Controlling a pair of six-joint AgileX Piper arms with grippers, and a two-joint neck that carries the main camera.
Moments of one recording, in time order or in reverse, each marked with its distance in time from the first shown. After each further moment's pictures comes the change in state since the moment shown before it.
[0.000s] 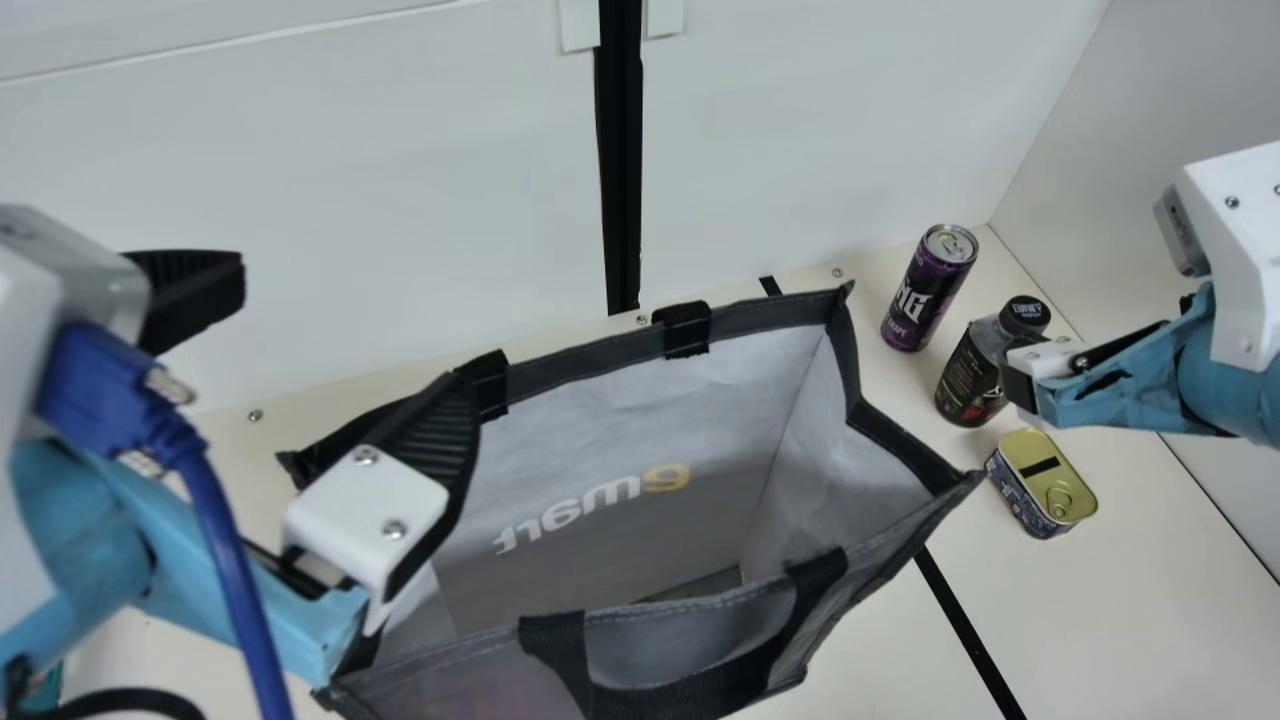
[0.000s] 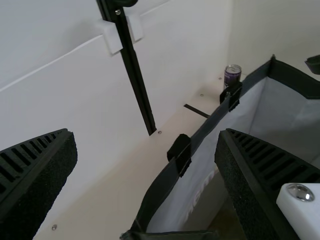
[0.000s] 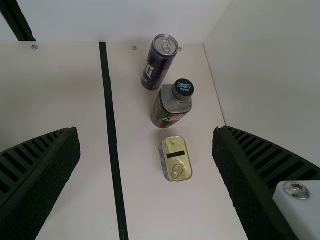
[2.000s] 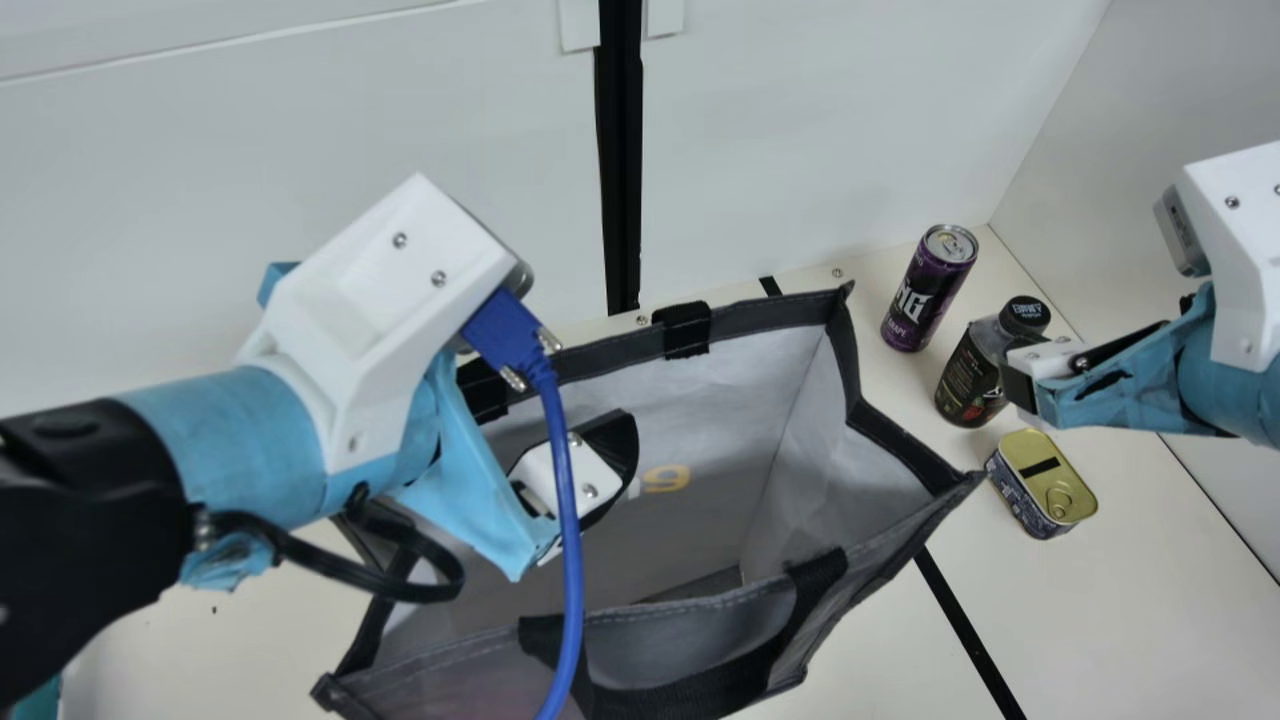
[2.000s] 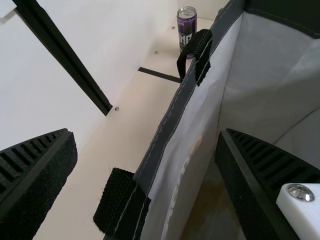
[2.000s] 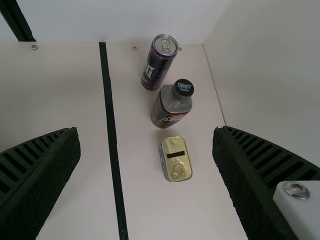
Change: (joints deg) left arm 2.8 18.3 -12.7 -13.4 9.4 15.0; right arm 0.0 0.0 0.0 0.0 0.0 0.0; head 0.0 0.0
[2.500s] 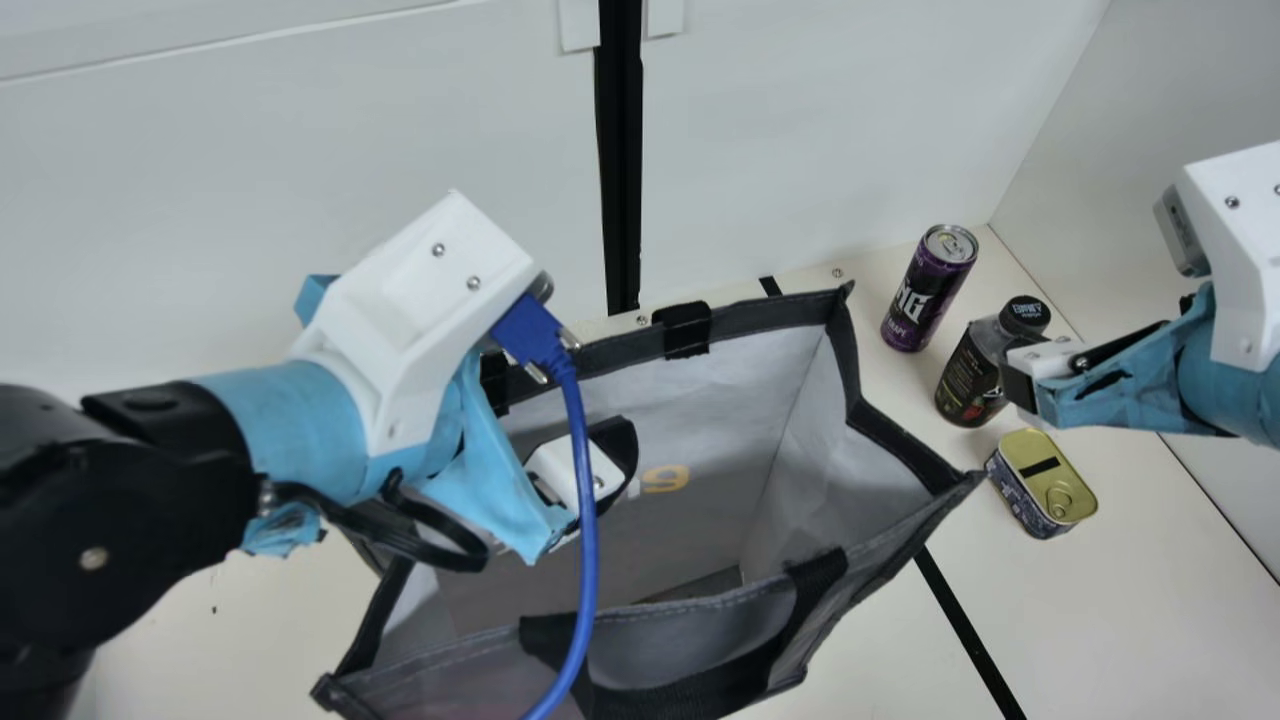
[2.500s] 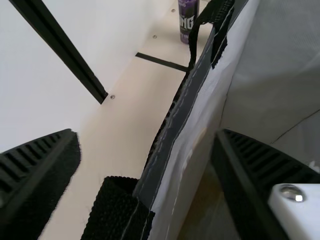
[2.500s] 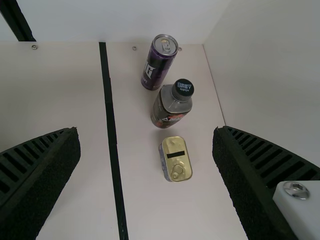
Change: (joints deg) left arm 0.6 2.1 1.2 0.1 0.0 -0.2; right arm 0.0 0.0 0.0 0.0 0.0 0.0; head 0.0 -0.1
